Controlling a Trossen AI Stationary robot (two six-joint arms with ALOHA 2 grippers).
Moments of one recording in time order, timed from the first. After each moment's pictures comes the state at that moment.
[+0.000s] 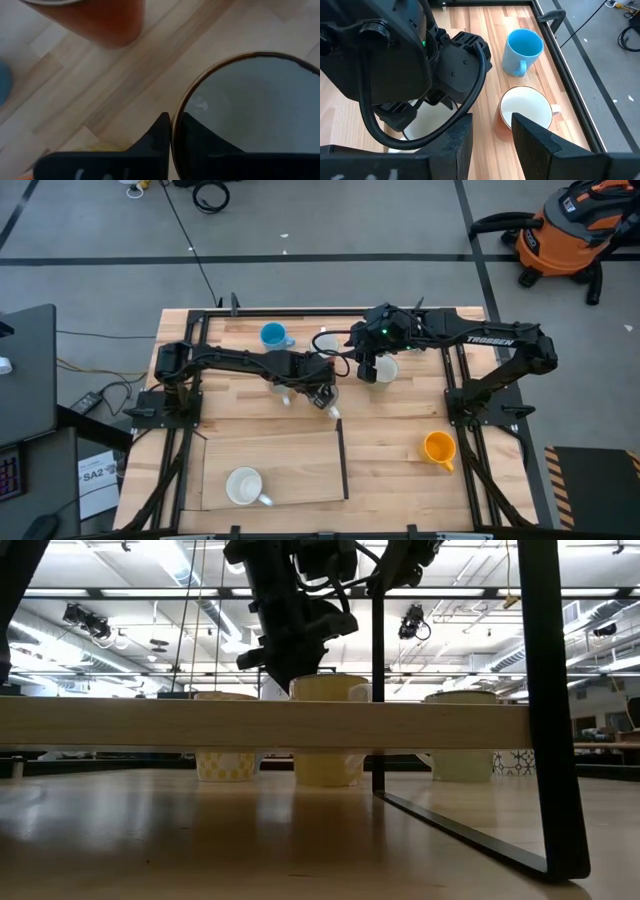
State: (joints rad) left arm 0.04 1.90 1.49 -0.80 -0.24 -0.71; right arm -0.13 1.41 1.42 -0.72 0.06 -0.06
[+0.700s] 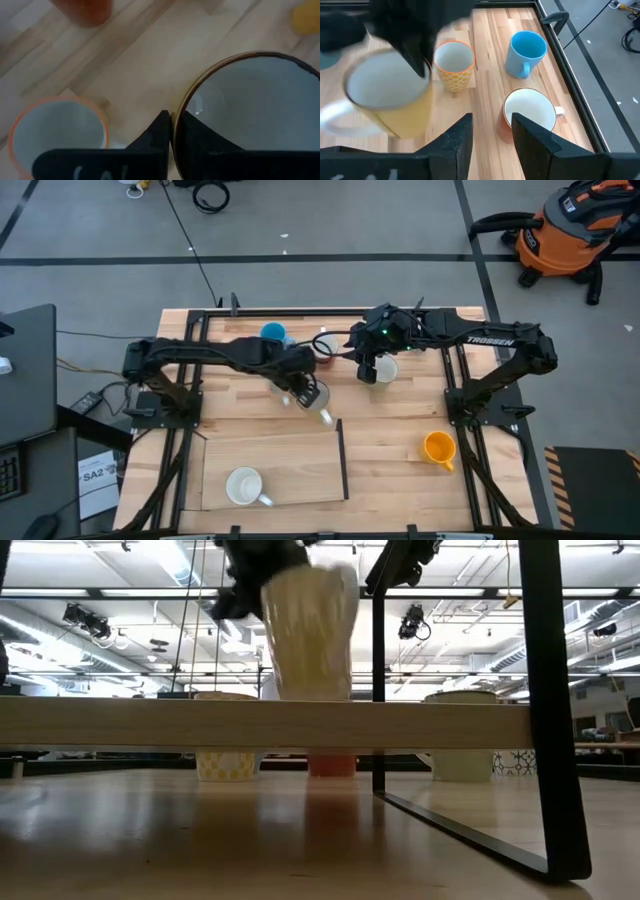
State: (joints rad) left arm 0.02 1.64 1.49 -0.92 -0.05 -0.76; right arm -0.13 1.41 1.42 -0.72 0.06 -0.06
